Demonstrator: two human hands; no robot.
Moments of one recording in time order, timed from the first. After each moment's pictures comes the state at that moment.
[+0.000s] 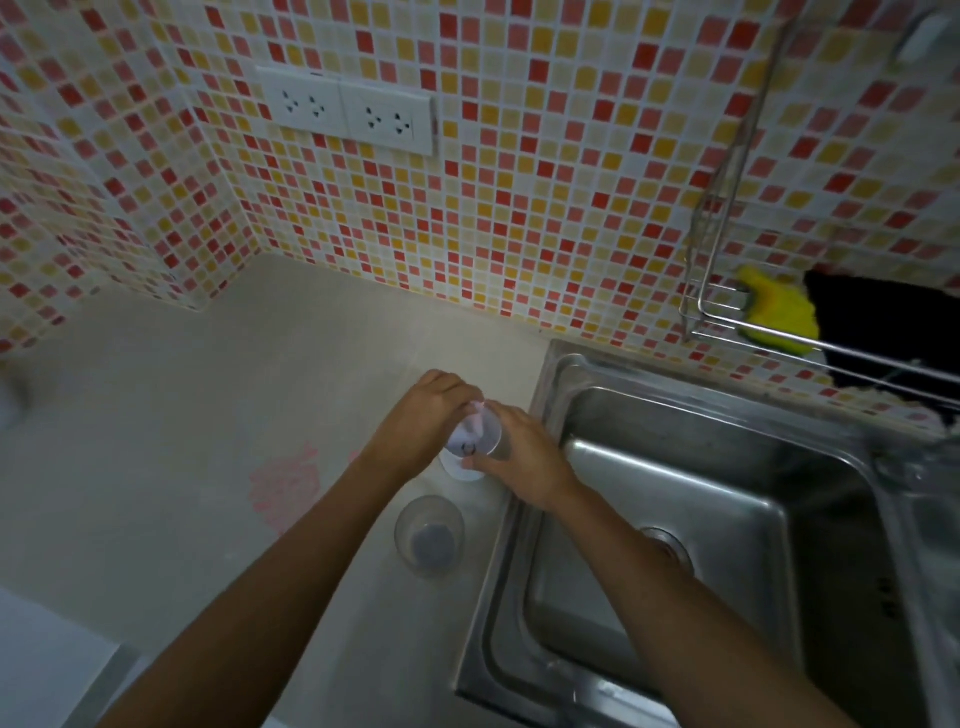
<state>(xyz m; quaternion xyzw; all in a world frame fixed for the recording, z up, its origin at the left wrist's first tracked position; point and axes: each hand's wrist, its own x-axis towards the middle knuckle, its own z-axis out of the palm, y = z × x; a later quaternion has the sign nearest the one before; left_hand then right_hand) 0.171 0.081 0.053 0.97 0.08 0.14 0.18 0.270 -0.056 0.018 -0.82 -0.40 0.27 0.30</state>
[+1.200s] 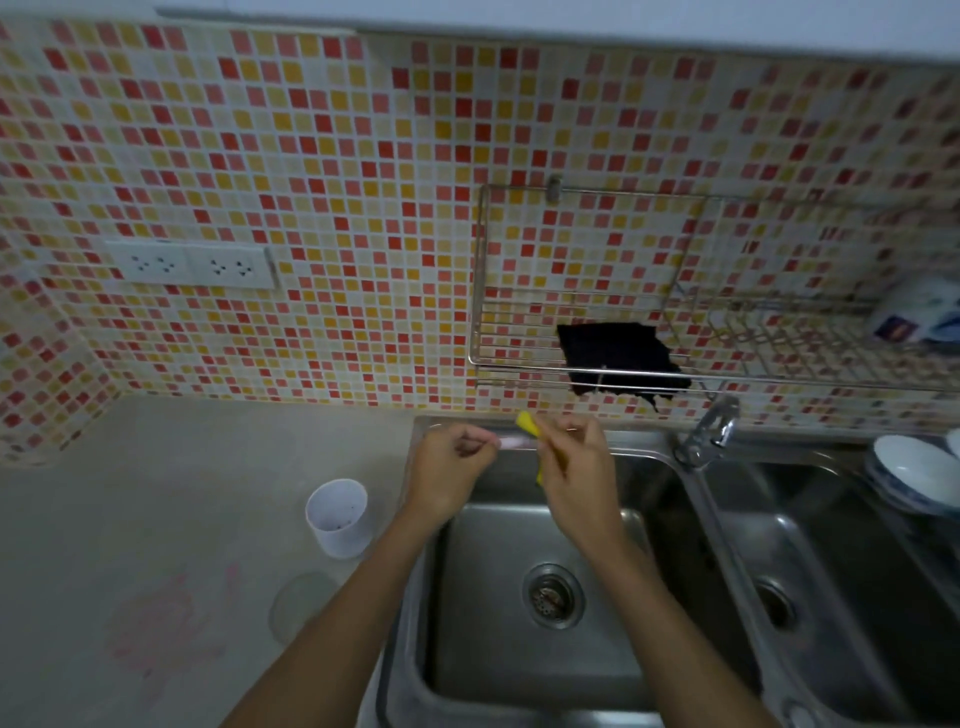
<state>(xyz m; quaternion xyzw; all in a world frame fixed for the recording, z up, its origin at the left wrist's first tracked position) 0.244 -0.098 0.134 0.81 0.17 0.19 0.52 0.297 -0.252 0.134 -0.84 -0.28 -0.12 0.45</state>
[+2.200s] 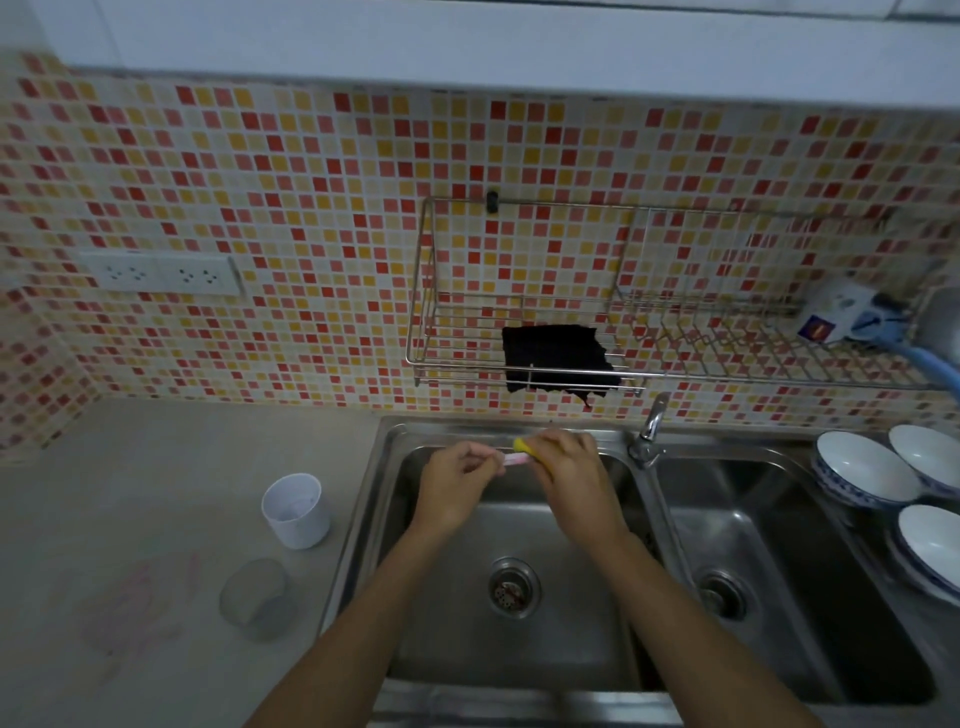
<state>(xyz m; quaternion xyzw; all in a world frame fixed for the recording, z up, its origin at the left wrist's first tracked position) 0.254 -0.192 0.138 0.78 0.19 0.15 0.58 0.331 -0.339 0.123 -0.89 -0.35 -0.19 0.23</state>
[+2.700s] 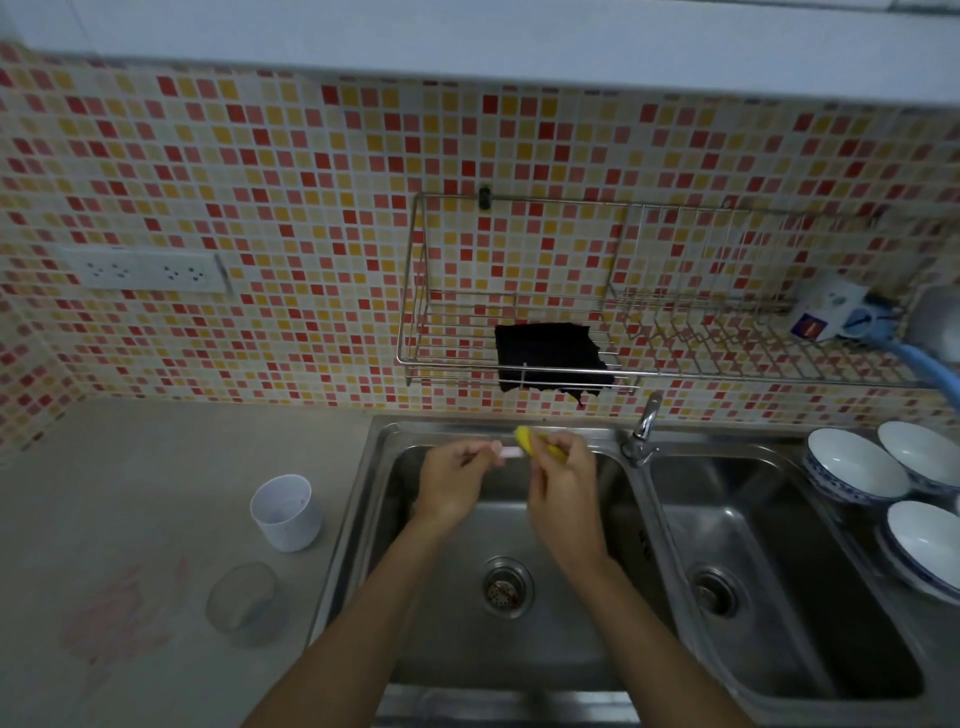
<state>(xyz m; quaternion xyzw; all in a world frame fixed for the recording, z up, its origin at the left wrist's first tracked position) 0.264 -0.199 0.138 0.74 0.21 0.16 0.61 0.309 -0.331 0.115 -0.88 -0.25 -0.16 0.37</state>
